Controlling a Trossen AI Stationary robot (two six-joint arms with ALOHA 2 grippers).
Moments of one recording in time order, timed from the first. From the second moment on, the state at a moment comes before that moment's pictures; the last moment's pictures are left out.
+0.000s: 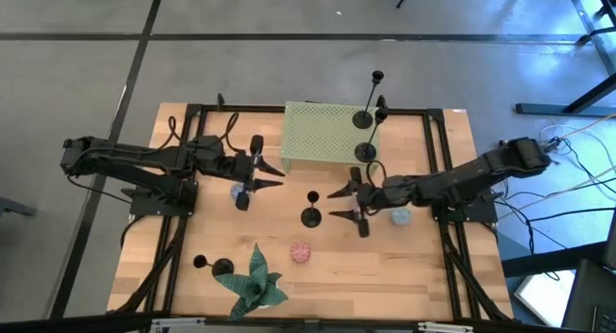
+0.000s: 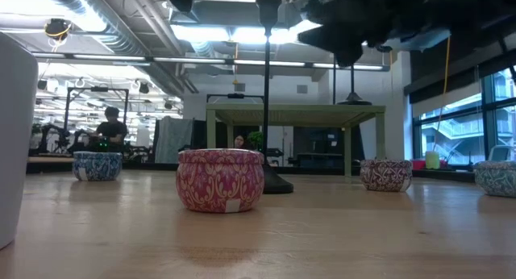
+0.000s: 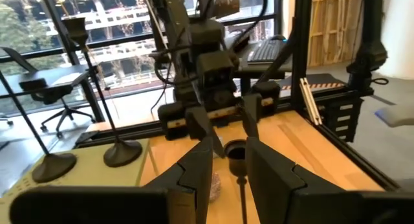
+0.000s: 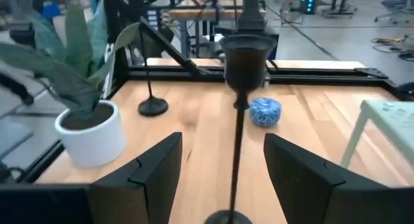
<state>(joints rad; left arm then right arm) 0.01 0.97 0.69 0.20 0.13 0.14 0.23 1.38 0.56 0.63 0.12 0.06</state>
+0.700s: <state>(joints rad) 0.01 0.97 0.69 0.10 0.12 0.16 0.23 1.71 0.78 0.71 0.26 0.09</state>
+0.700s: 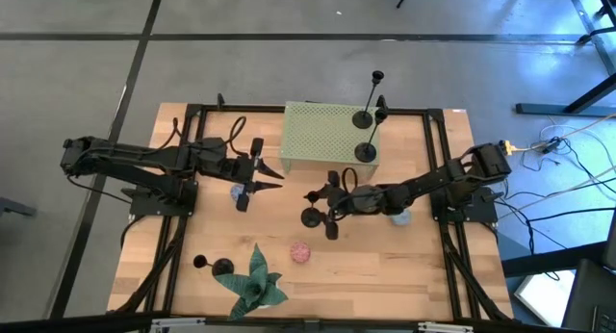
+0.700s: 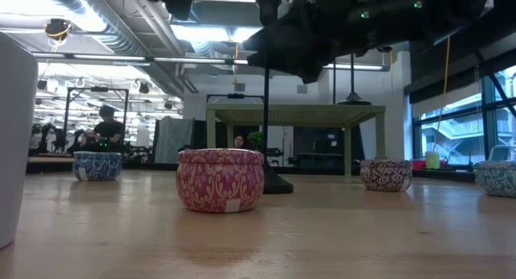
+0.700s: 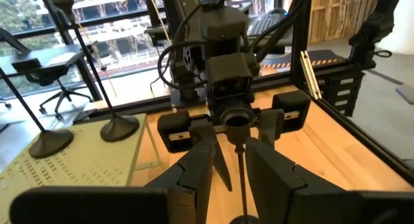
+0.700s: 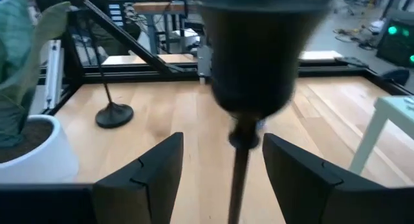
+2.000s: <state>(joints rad) 0.01 0.97 0.69 0.11 0.12 0.16 0.33 1.55 0.99 0.37 0.70 0.15</state>
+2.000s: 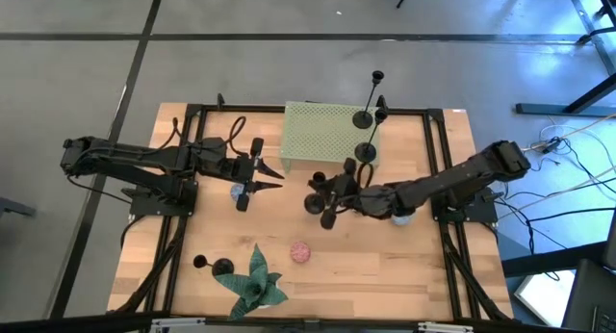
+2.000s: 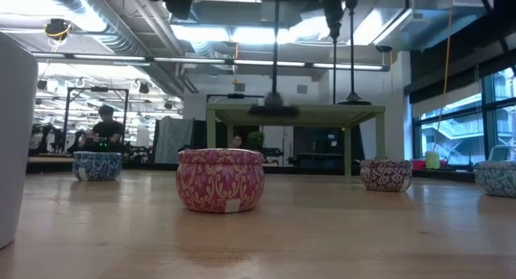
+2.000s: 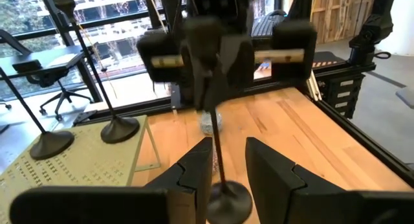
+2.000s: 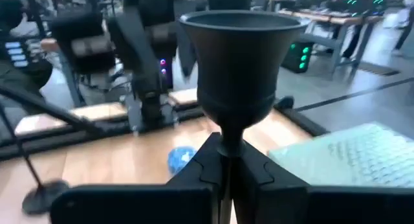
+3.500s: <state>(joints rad) 0.08 1.18 0.70 0.47 0.12 0.15 0.24 1.52 1.19 0.25 0.76 -0.01</state>
